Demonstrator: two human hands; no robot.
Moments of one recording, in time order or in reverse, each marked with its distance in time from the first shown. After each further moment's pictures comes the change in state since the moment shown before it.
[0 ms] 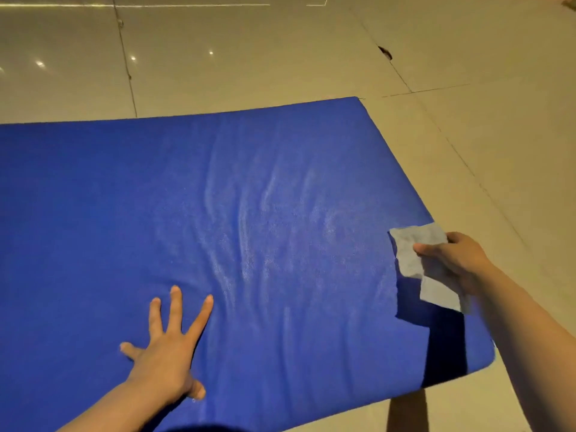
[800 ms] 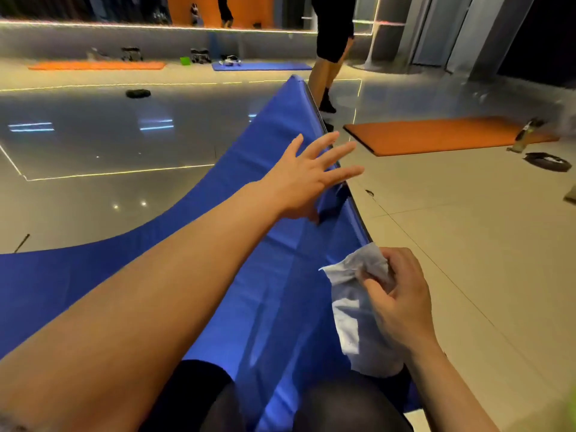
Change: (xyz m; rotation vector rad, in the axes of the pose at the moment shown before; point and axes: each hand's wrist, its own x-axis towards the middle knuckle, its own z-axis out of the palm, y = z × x) left_hand -0.343 0.128 -0.303 0.701 1.108 0.433; right_hand -0.373 -0.073 -0.072 0.143 0.241 -1.195
